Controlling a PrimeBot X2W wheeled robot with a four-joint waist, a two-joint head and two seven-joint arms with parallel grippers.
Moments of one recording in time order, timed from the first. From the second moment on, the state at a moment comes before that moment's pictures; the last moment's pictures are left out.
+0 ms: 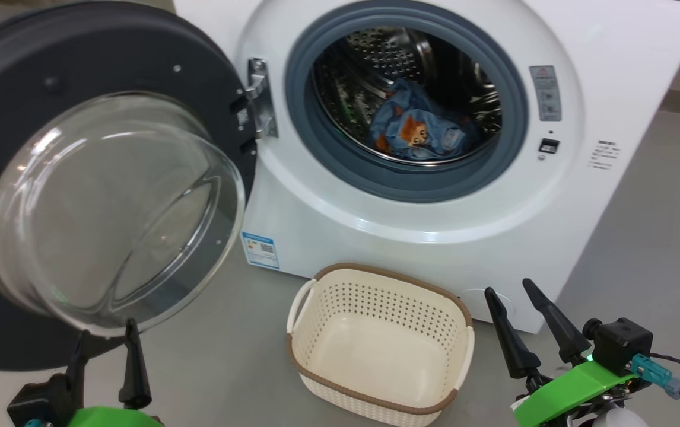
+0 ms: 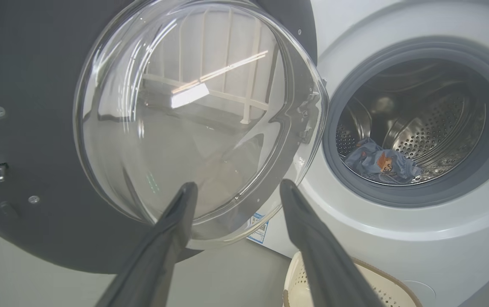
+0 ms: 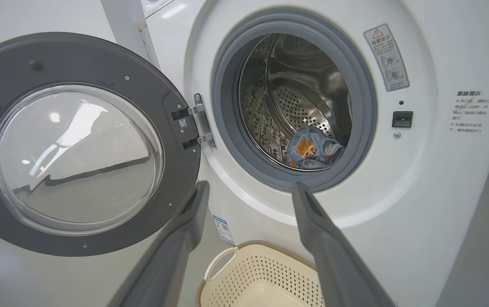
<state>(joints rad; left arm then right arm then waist) -0.04 0.04 0.04 0.23 -0.29 -0.06 -0.26 -0.12 -0.17 0.19 0.24 0.42 0.13 -0.26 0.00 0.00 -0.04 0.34</state>
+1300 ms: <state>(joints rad) -0.03 0.05 0.04 0.23 -0.29 -0.05 -0.26 -0.12 -0.16 0.20 0.24 0.42 0.13 -0.26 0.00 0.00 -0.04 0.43</state>
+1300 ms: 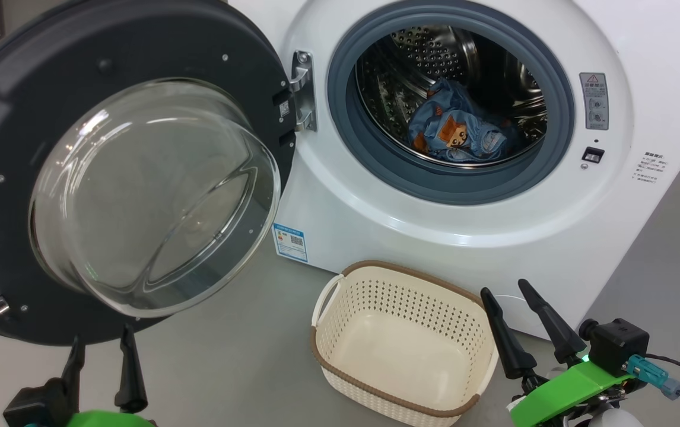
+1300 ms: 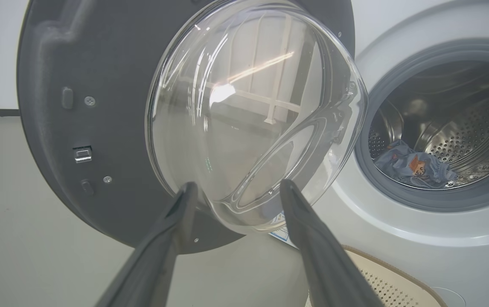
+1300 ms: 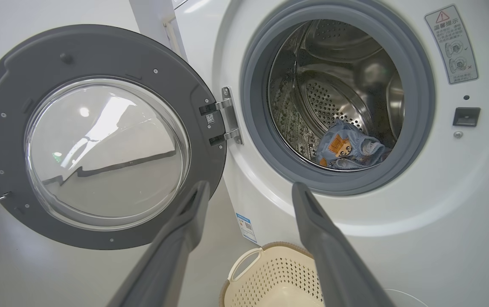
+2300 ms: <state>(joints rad) -0.36 0.26 0.40 0.05 -0.66 -0.06 -0.12 -0.12 -0.19 0.20 0.24 0.42 0.13 -0.26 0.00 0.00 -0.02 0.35</state>
